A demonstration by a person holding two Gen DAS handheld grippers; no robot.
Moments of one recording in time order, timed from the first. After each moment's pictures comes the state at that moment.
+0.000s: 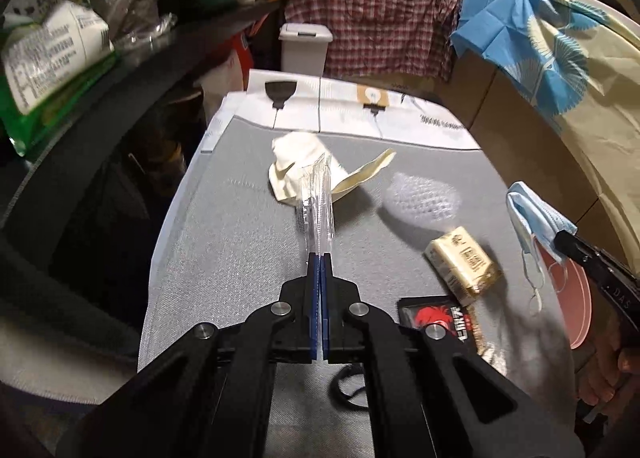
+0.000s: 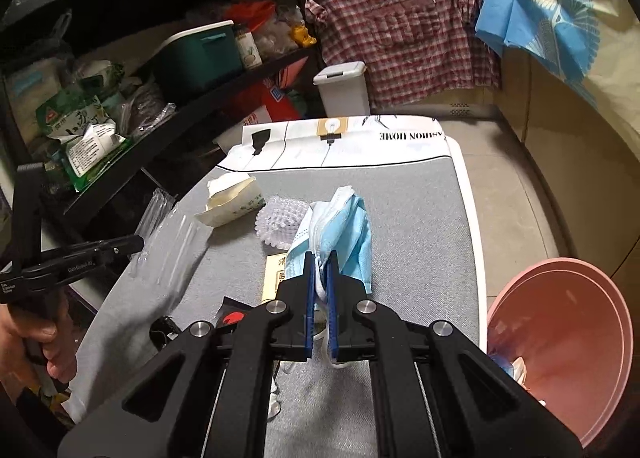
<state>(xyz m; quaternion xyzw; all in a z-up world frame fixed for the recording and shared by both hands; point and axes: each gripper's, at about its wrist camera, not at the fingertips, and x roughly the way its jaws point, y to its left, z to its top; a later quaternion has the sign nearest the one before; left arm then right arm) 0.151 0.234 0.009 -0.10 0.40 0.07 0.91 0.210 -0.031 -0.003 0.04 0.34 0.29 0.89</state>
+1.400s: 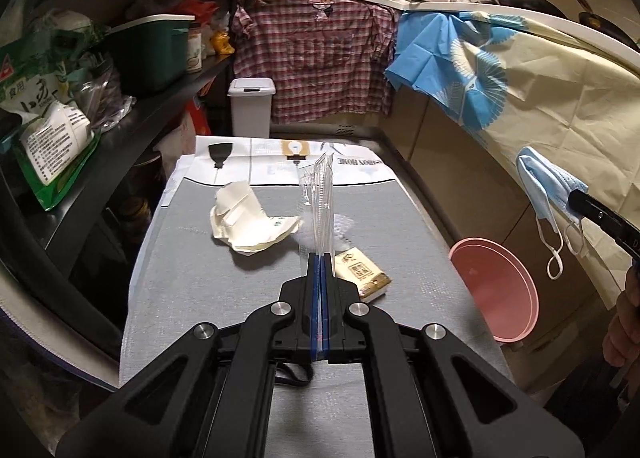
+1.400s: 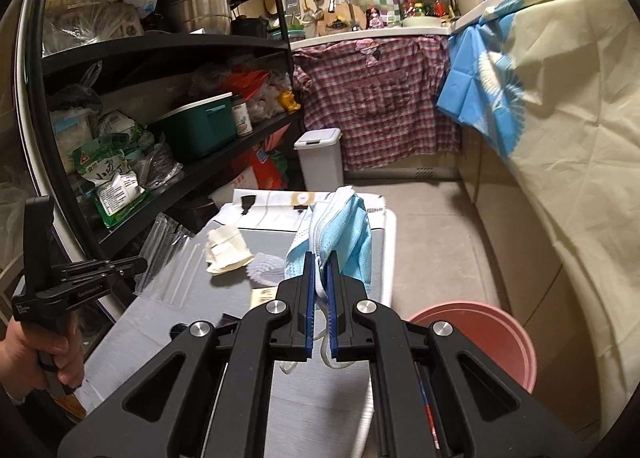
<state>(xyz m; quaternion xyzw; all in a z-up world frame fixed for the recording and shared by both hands) 0.098 0.158 0.075 -0.07 0.32 0.01 0.94 0.134 -0.127 0.099 0.02 0.24 0.25 0.94</state>
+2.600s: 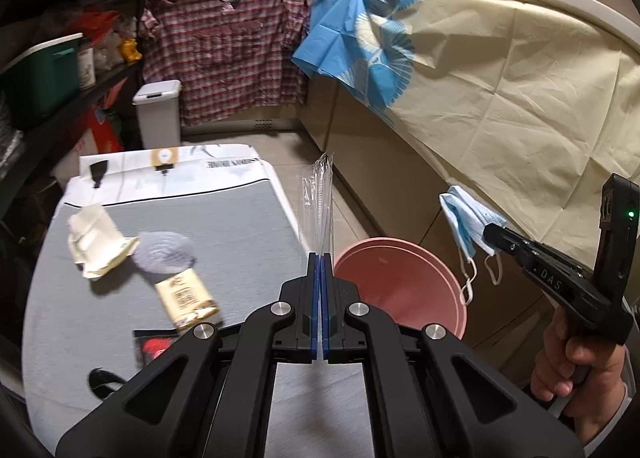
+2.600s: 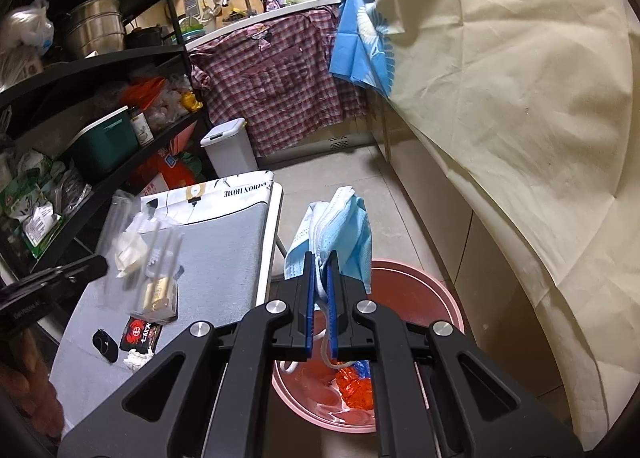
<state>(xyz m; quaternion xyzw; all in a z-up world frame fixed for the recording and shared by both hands) 0.155 -0.001 0.074 -0.06 0.33 -0.10 0.94 0.171 -0.237 0.041 0.09 0.29 0.12 0.94</state>
